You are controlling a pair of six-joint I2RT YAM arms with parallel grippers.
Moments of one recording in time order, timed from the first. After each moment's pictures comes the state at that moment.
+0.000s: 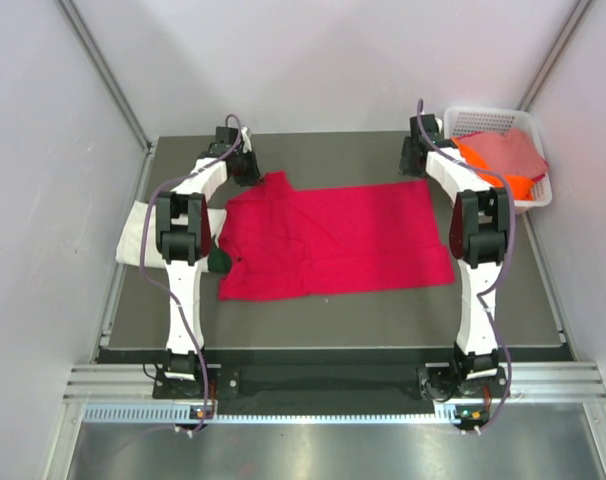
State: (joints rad) left arm -0.09 2.43 2.01 -0.43 0.30 -0.29; right arm 0.14 2.26 1.92 -0.52 0.21 0.29
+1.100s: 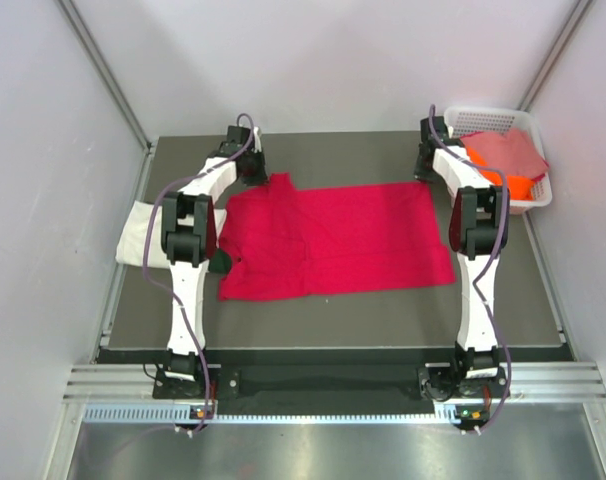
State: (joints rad) left arm -0.15 2.42 2.01 -0.44 0.22 -0.26; right arm 0.07 2.43 2.10 -0.64 0.24 0.29
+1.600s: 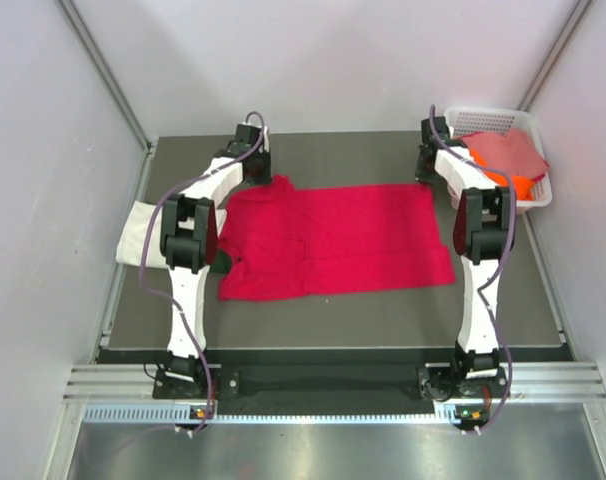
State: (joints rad) left arm -0.21 2.32 1.94 -0.46 0.09 -0.20; right arm 0.08 2.34 1.99 -0.63 0.23 0.28
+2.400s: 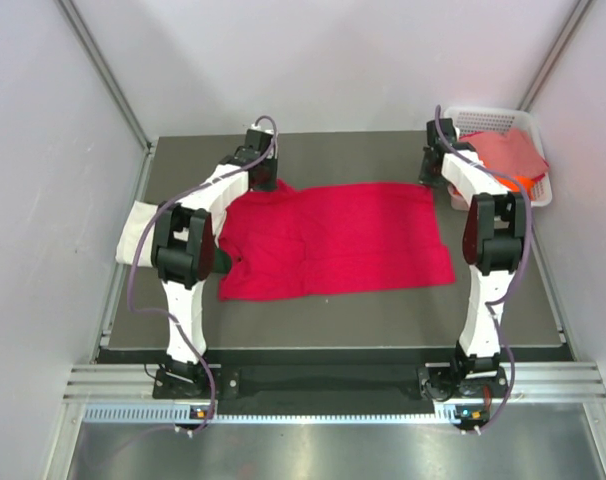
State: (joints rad) left arm -0.29 2.13 1.74 -0.45 -0.05 -0.17; right arm 0.08 2.17 1.80 -0.60 0.22 0.27
